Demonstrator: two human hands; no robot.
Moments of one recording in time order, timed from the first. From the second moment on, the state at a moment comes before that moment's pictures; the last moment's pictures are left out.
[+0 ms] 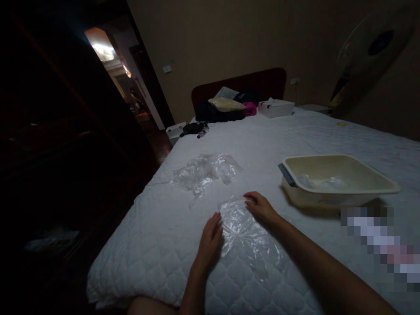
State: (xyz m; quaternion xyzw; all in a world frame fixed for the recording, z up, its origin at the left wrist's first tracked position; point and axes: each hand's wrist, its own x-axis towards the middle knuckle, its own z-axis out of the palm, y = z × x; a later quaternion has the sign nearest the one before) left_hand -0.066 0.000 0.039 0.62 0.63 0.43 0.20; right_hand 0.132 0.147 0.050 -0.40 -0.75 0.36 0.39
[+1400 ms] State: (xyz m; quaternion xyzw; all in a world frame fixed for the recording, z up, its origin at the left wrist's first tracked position) left_hand -0.074 -0.022 0.033 0.69 0.53 0.47 0.11; right_hand 0.107 -0.002 0.063 -0.36 -0.83 0.29 0.30
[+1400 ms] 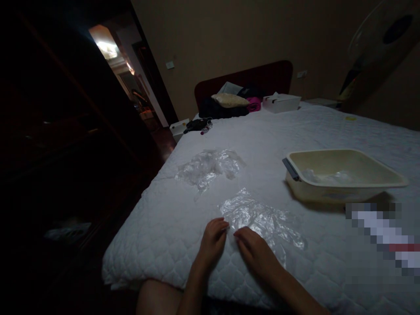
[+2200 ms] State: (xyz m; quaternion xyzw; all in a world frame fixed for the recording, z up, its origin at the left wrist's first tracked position) left_hand -0.035 -0.029 0.038 0.78 0.53 0.32 -0.10; right_hand 0.126 0.035 0.069 -0.54 -0.74 0.26 0.31
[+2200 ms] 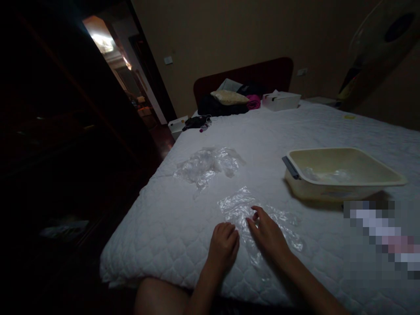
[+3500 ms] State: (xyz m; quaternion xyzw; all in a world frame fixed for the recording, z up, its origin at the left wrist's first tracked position) left_hand -0.024 -0.034 0.028 0.79 0.51 0.33 -0.08; right_hand 0.158 0.025 0.061 -0.50 -0.73 0.35 0.31
